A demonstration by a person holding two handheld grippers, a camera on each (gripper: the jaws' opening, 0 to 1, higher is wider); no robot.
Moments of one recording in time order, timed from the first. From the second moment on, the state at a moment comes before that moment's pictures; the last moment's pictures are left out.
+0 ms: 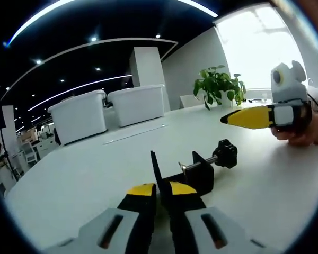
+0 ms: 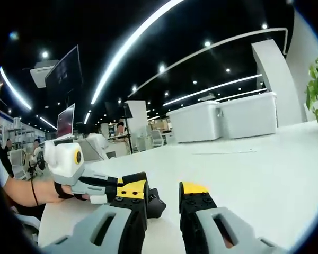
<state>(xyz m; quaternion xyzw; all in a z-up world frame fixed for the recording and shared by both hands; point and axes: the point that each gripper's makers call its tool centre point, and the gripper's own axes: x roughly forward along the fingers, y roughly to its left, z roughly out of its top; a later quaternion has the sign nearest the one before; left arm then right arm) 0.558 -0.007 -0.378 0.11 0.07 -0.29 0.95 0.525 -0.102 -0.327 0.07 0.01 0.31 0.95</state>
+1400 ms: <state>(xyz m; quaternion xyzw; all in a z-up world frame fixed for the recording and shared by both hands) 0.557 -0.007 -0.377 0.12 0.07 -0.29 0.95 0.518 -0.076 -0.349 0.01 0.05 0.37 0.93</state>
